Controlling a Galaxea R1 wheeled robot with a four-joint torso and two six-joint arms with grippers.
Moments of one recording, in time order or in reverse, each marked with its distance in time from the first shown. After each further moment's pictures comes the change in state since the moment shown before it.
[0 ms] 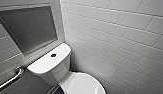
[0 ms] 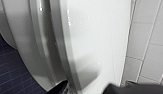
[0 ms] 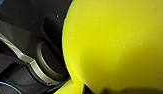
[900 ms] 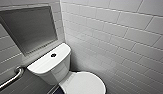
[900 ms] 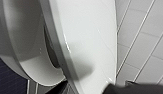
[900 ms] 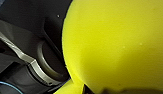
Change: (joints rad) left arm 0.000 -0.159 0.285 -0.002 -0.126 -0.150; right arm 0.000 0.001 0.001 0.000 0.000 0.000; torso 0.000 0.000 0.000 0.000
